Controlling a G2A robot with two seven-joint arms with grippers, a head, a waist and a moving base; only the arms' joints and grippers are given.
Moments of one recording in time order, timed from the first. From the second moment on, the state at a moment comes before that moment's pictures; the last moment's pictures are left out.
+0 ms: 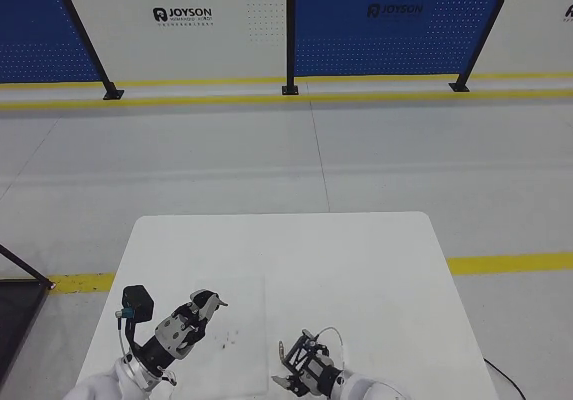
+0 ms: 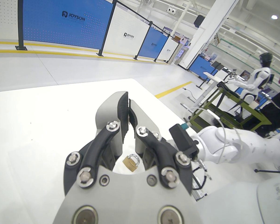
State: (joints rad) left arm 2.16 -1.12 -1.63 -2.03 0.75 -0.64 0.00; right arm -1.78 -1.21 0.89 -1.70 -1.47 -0.21 0.23
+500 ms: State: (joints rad) left arm 2.16 -1.12 -1.63 -2.03 0.75 -0.64 0.00; right arm -1.73 -1.24 0.79 -1.64 -1.51 -0.05 0.26
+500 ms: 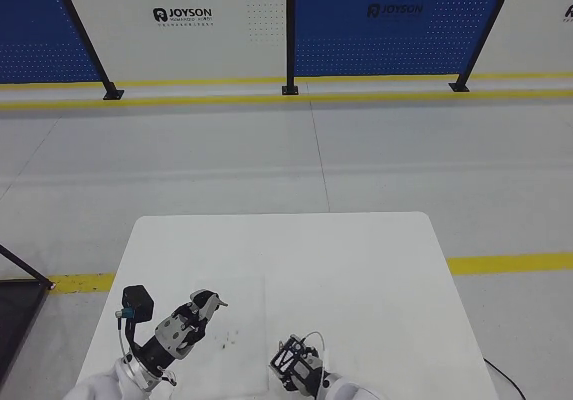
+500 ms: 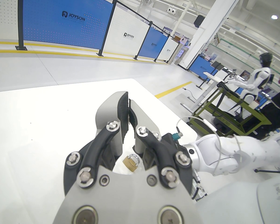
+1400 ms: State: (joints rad) left arm 2.15 -1.12 -1.63 -2.02 0.75 -0.63 0.00; right arm -1.74 -1.23 0.89 -1.64 -1.33 -0.11 0.03
